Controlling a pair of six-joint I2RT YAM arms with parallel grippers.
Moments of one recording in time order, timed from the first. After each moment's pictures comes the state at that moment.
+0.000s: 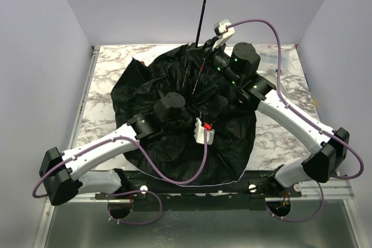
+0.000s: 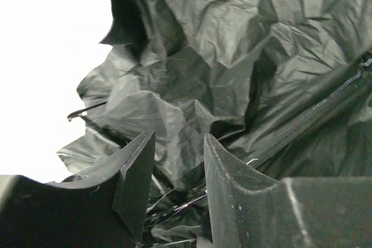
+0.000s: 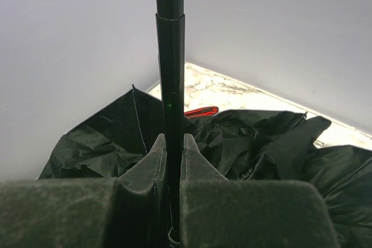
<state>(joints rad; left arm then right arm) -0.96 1.19 0.96 -0.21 0.38 0.99 0.71 1.46 1.44 0.11 -0.03 0.18</state>
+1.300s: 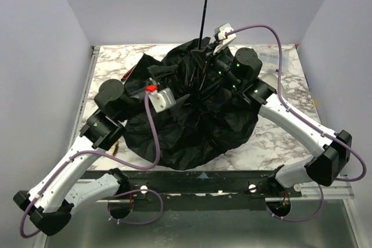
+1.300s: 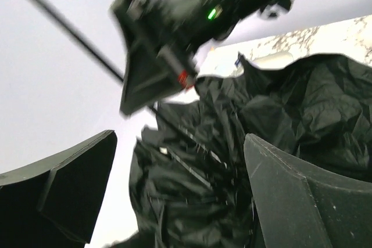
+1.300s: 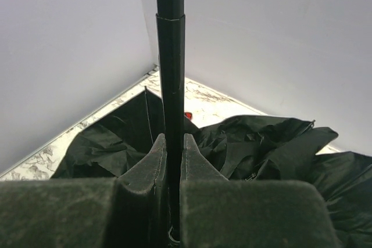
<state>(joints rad) -0.72 0.92 1.11 -0.08 0.42 0.61 0.73 1.43 1.37 0.18 0.03 0.04</state>
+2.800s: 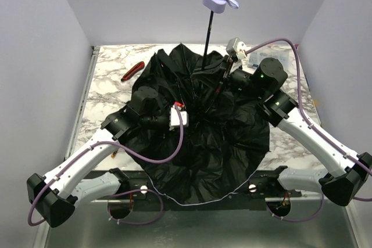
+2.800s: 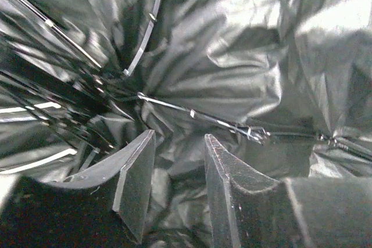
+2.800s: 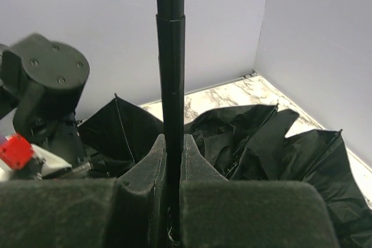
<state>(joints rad) -0.68 1.00 0.97 -0.52 0.73 0.59 0.69 1.21 1.23 0.15 -0.49 0.05</state>
